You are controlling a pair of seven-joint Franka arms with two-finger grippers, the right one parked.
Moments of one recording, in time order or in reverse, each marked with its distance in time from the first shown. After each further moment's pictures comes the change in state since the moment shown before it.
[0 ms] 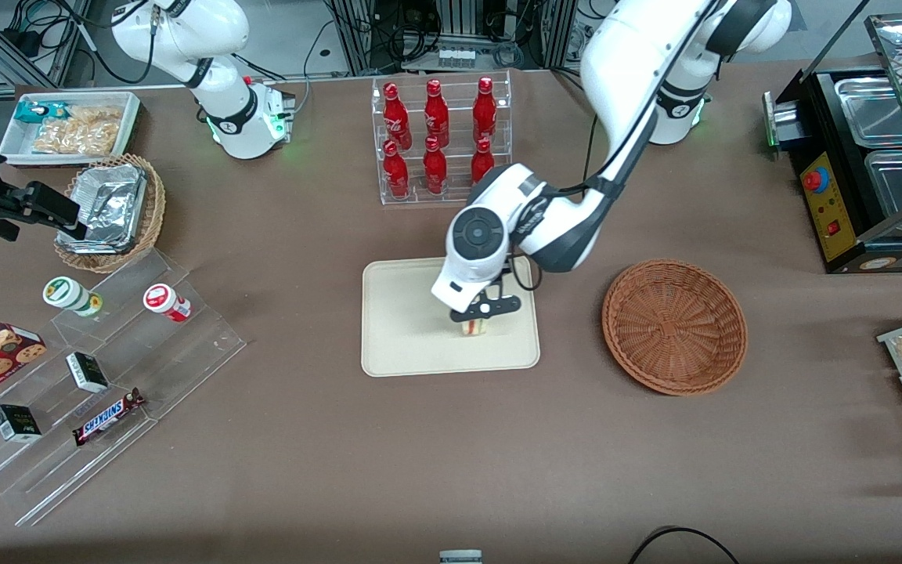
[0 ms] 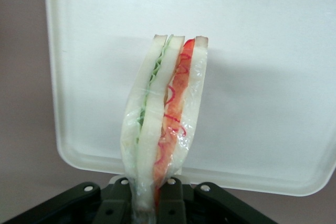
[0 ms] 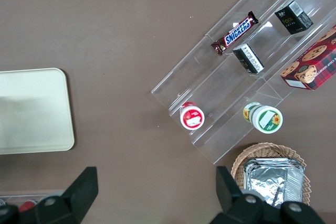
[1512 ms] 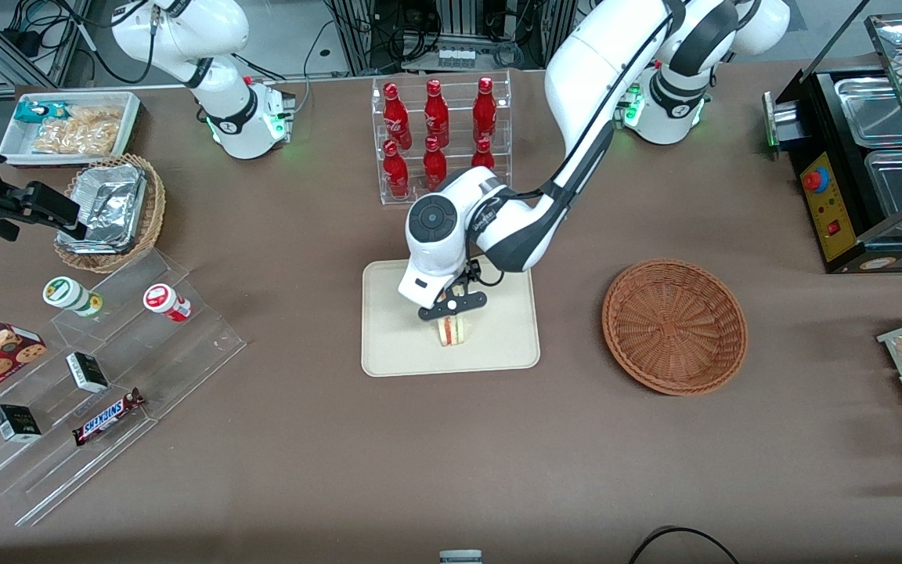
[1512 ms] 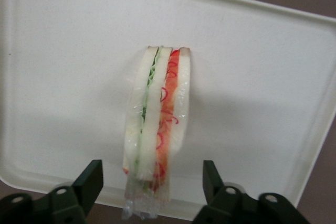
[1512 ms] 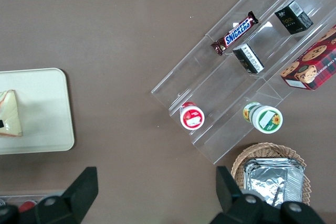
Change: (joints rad) arm -0.076 0.086 0.008 0.092 0.103 0.094 -0.174
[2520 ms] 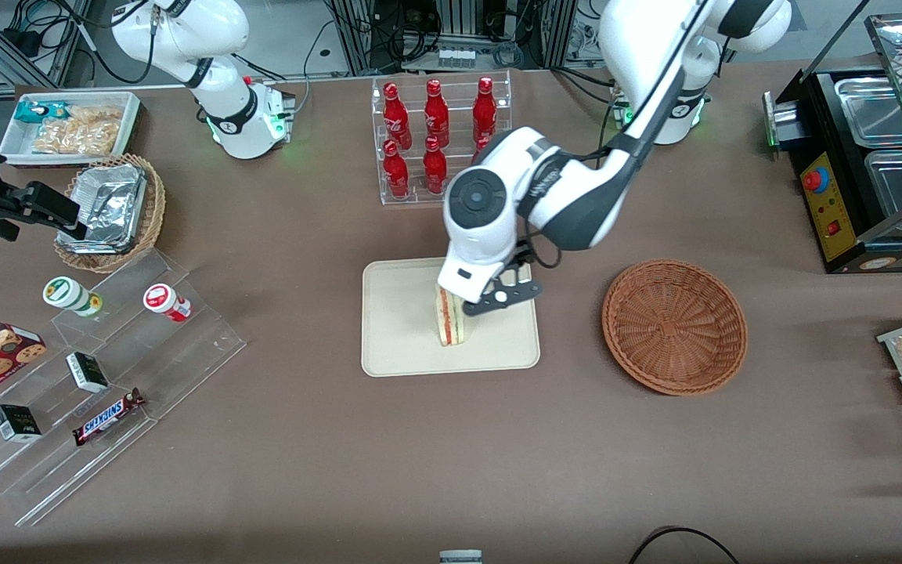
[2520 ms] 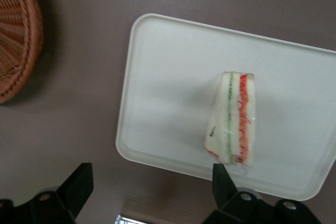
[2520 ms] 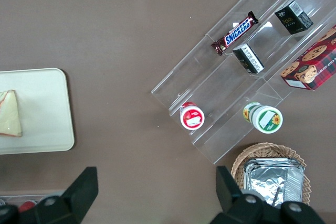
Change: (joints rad) arm 0.124 -0.216 0.009 -0.031 -0.005 -0.316 0.132
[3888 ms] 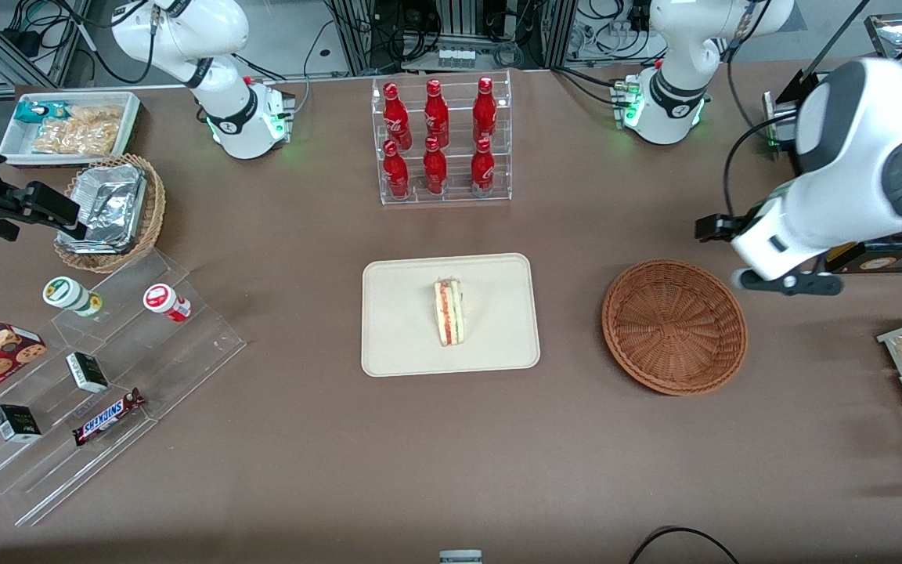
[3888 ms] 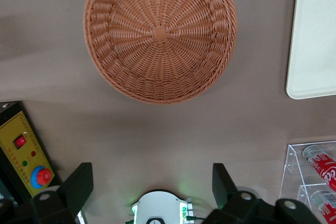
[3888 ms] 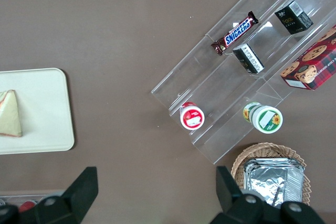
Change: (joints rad) arm 0.565 -0.473 0.013 -0.314 -0.016 -0.285 0.910
